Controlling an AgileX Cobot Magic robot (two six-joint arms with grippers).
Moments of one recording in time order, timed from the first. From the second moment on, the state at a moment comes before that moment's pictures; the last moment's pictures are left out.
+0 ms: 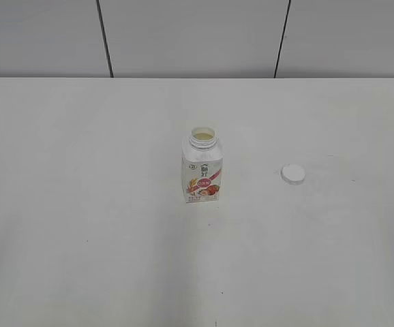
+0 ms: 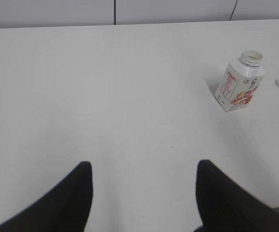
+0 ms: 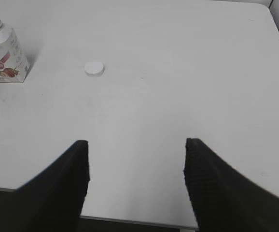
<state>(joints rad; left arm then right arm) -0.06 -0.01 -0.52 -0.08 1.06 0.03 0.19 -0.01 -0.51 -0.01 1.09 -0.04</state>
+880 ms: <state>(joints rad) 0.01 -0.01 -0.52 -0.08 1.06 0.03 0.04 -0.01 -0.51 -0.02 1.09 -0.04</state>
